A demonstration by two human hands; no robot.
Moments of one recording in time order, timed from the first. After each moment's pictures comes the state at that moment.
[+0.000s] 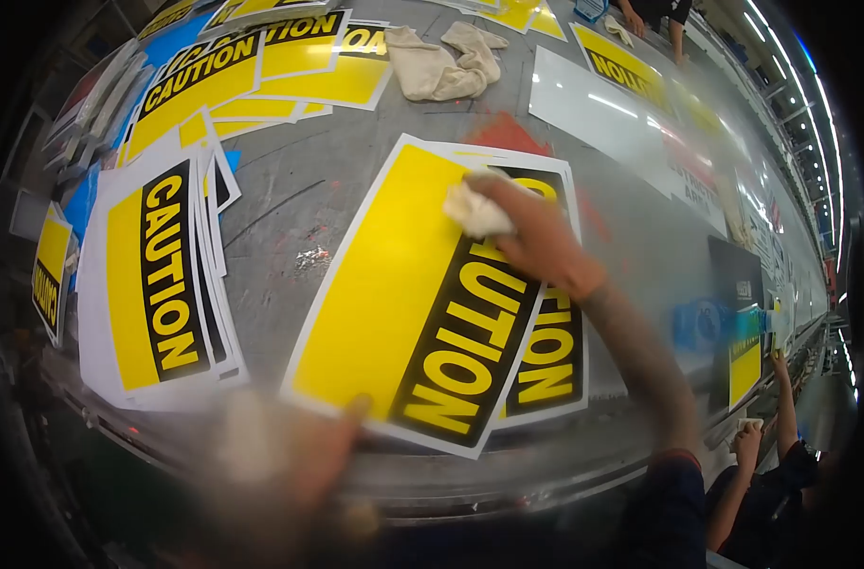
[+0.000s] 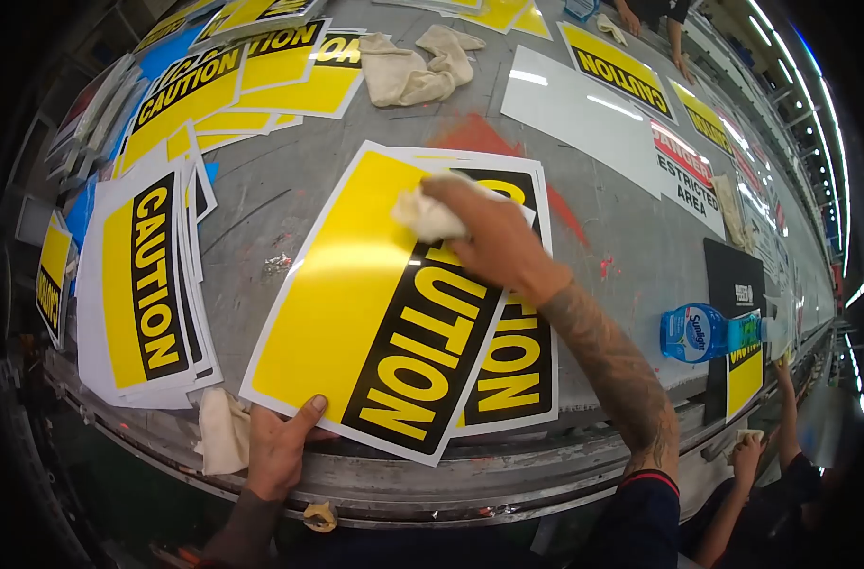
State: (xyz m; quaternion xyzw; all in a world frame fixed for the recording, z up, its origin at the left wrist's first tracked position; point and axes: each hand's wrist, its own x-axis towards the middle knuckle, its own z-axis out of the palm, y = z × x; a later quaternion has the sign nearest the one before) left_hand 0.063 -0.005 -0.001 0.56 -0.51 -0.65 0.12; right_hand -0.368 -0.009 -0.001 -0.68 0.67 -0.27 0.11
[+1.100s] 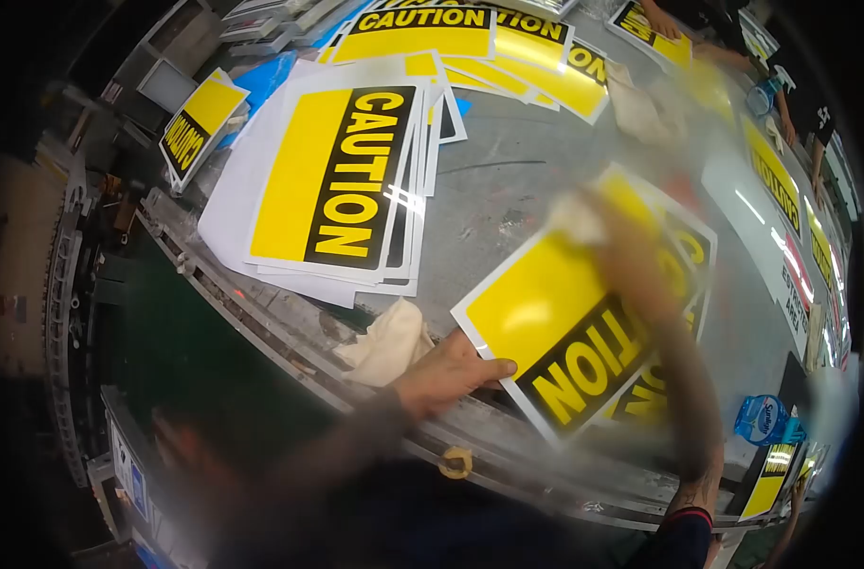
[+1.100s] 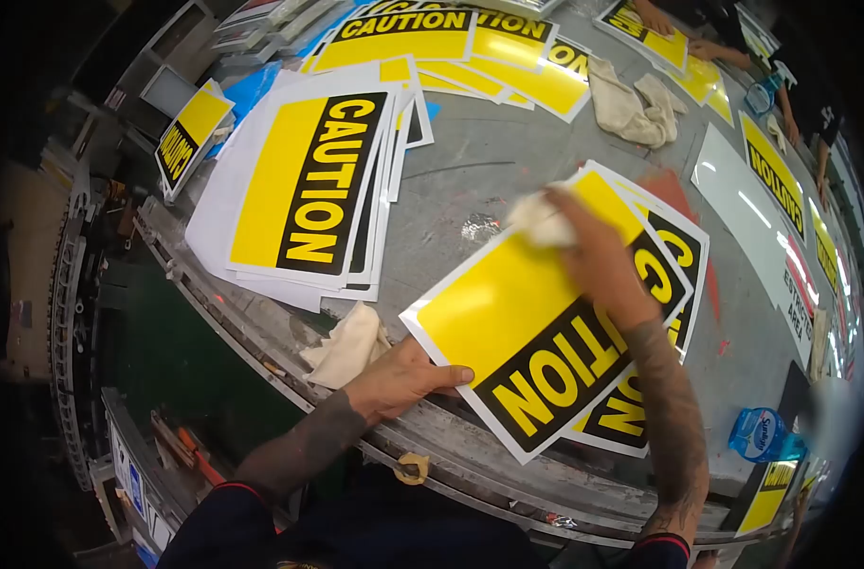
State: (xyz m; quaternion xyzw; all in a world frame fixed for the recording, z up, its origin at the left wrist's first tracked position) left_hand 0.040 -0.024 -0.015 0.38 -0.36 -0.84 0.13; right_hand -0.277 -0.065 -0.007 -0.71 0.62 -0.30 0.15
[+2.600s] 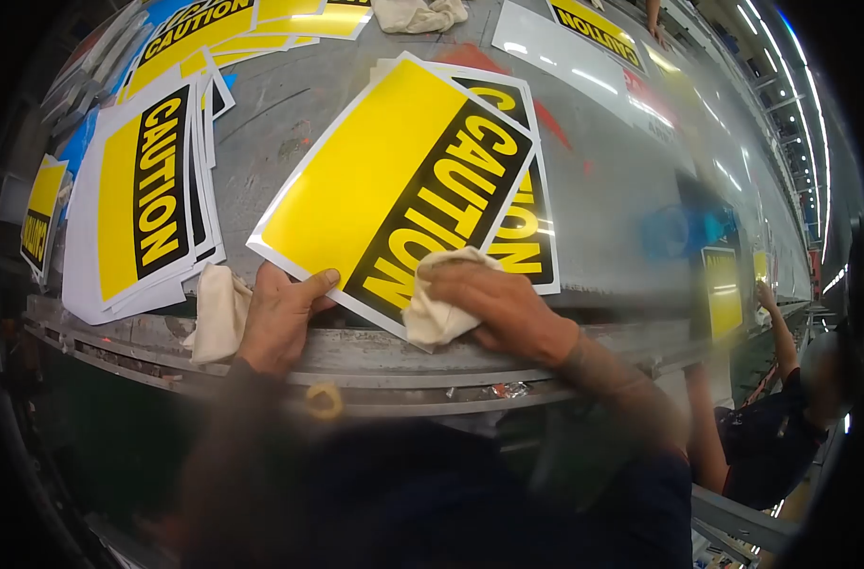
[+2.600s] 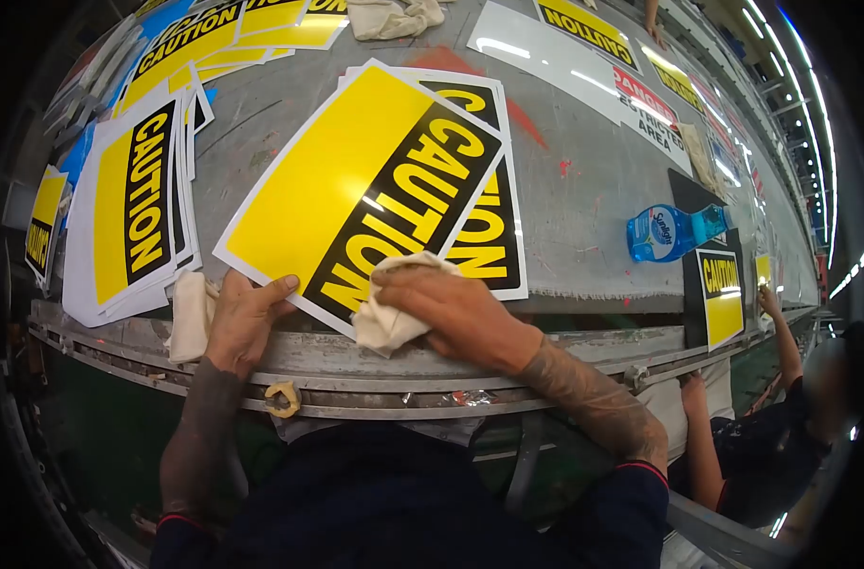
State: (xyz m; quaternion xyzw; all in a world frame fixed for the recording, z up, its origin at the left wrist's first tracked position) left_hand 0.029 -0.007 -0.011 0.45 -0.44 -0.75 0.22; right_hand -0.235 0.171 0.004 -0.76 0.57 -0.26 0.16
